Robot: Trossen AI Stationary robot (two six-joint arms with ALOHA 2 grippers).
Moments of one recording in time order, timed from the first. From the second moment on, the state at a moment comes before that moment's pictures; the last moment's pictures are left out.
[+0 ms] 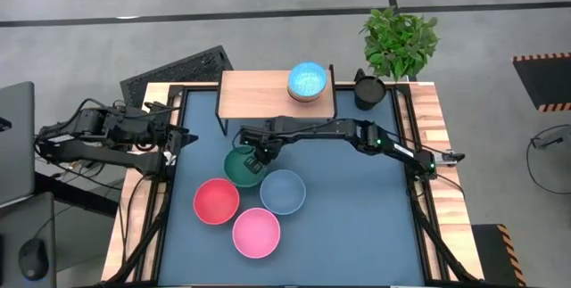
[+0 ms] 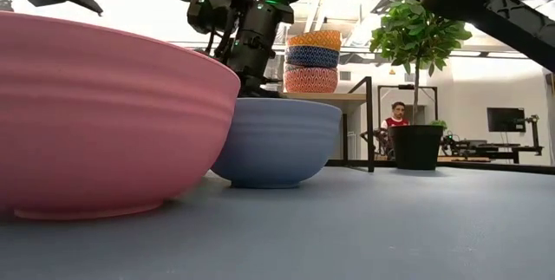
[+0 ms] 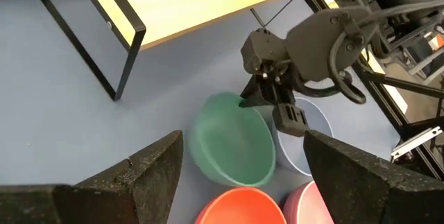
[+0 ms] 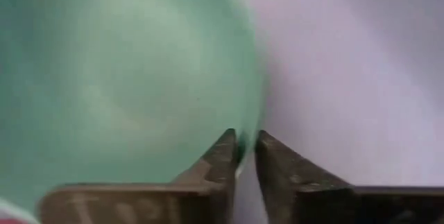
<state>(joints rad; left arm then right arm) -0.01 0.58 1.03 -1.10 -0.29 -0.93 -0.08 2.48 2.33 -1.07 -0.06 0.65</state>
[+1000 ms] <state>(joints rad) -0.01 0.58 1.03 -1.09 -0.30 -0.89 -0.27 2.13 2.35 -0.95 0.06 0.65</state>
